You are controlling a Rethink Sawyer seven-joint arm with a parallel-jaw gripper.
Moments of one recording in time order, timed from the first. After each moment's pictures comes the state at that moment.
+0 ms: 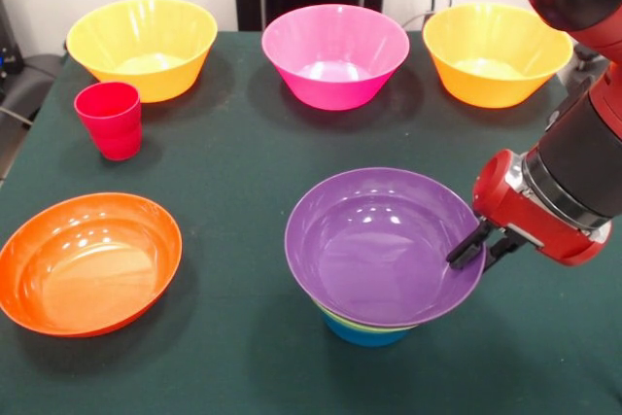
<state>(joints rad) 0.18 0.24 -1.04 0.43 0.64 1.11 2.06</state>
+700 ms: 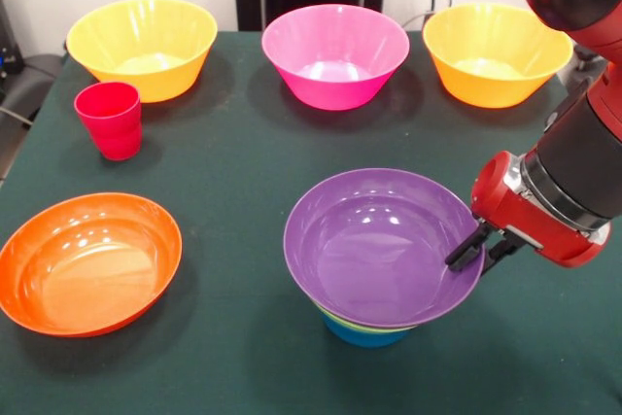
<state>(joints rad) 0.18 0.24 -1.04 0.43 0.64 1.10 2.06</state>
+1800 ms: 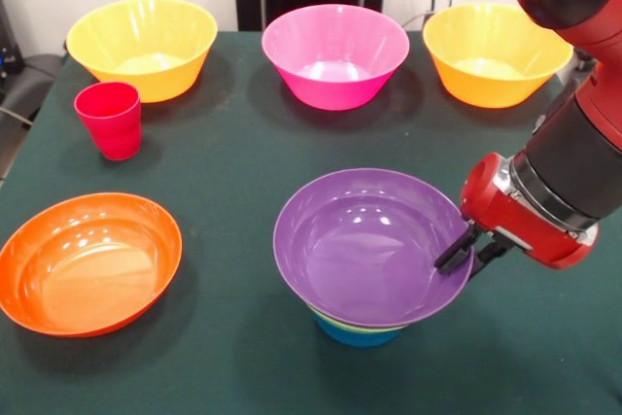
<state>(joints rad) 0.19 0.23 -1.01 0.47 0.60 1.05 2.06</state>
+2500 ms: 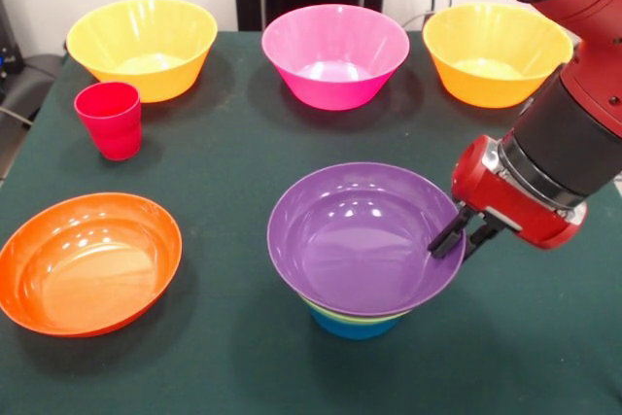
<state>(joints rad) 0.24 0.16 -0.92 0.61 0.54 0.96 2.06</state>
